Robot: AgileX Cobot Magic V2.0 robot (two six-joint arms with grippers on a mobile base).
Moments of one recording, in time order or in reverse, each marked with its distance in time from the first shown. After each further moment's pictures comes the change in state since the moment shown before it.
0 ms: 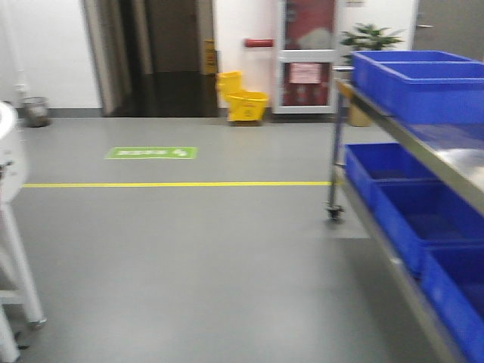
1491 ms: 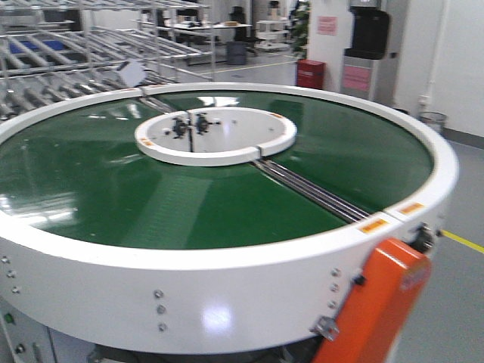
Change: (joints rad) left arm 0.000 0.000 0.000 0.000 0.000 0.000; right arm -0.093 0.006 0.003 -0.003 0.000 0.000
